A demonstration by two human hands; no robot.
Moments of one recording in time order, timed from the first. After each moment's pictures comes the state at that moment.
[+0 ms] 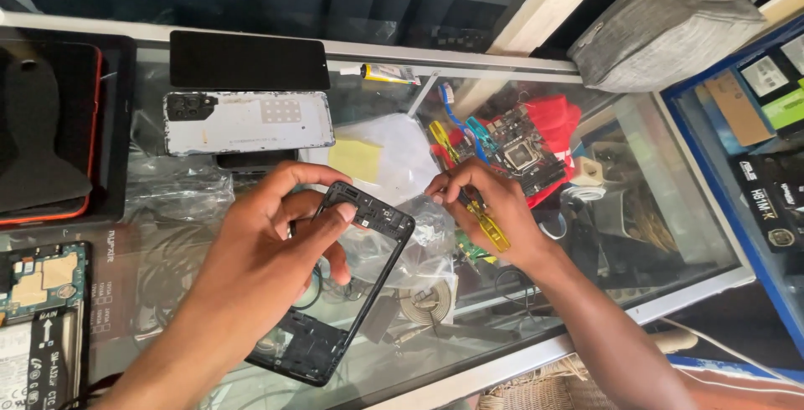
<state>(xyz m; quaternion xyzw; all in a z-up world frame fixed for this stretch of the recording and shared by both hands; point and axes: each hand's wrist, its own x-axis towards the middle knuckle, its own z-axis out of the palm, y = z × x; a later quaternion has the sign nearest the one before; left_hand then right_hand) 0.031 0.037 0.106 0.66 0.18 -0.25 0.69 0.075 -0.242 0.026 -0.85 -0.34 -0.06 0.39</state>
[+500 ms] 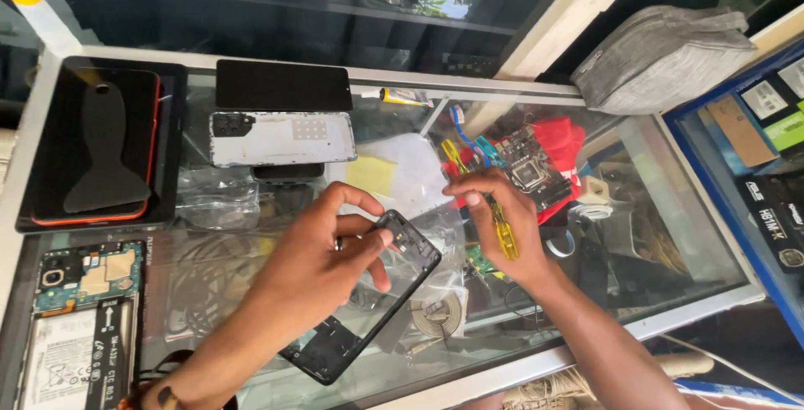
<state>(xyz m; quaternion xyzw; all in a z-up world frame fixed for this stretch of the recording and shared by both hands) 0.029 0.033 0.100 0.75 0.08 -0.29 0.59 0.068 -0.226 0.029 -0.84 -0.33 -0.19 0.38</state>
